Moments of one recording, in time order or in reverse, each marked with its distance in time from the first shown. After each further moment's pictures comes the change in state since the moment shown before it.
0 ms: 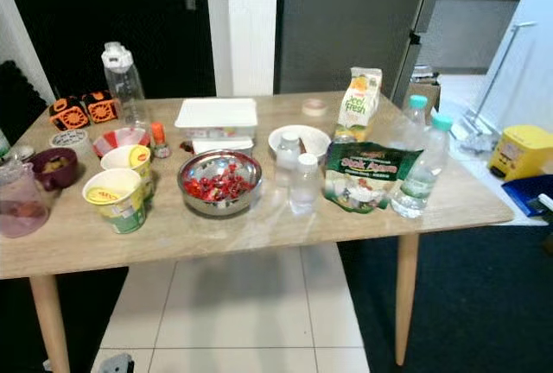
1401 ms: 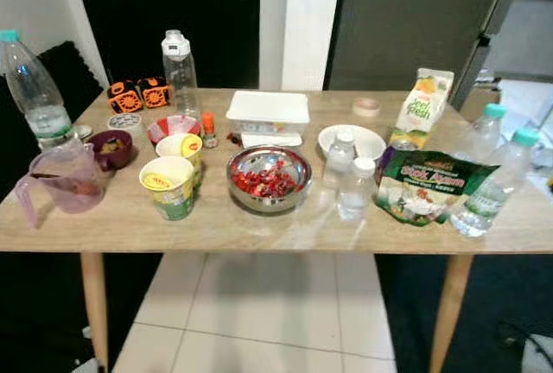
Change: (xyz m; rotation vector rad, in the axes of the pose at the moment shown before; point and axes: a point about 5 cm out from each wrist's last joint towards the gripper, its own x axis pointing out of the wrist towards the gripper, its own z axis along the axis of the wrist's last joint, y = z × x) left arm -0.008 0.027 0.027 -0.199 -0.176 0.118; right arm -0.013 -0.122 0.005 0.767 -0.109 -0.399
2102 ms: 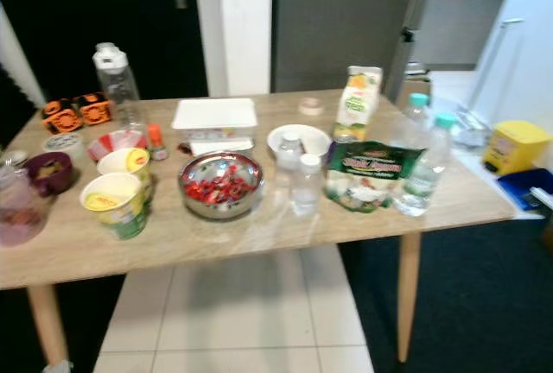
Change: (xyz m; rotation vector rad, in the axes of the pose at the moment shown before) left arm -0.007 0.017 0.003 0.016 -0.003 0.023; right arm -0.044 0.079 -0.113 -0.439 0.207 0.444
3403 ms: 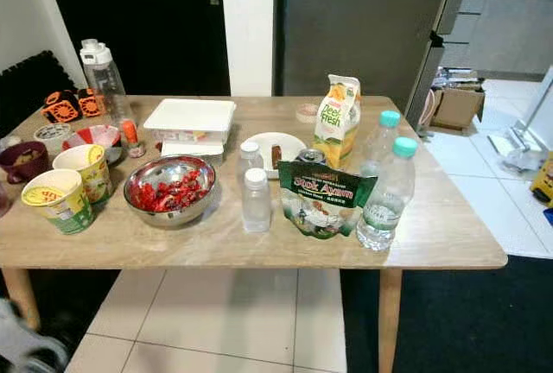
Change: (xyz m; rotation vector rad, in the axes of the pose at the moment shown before) left arm -0.009 0.008 0.158 -0.208 -0.659 -0.058; right arm 0.001 -0.008 0.015 -0.103 -0.036 -0.006
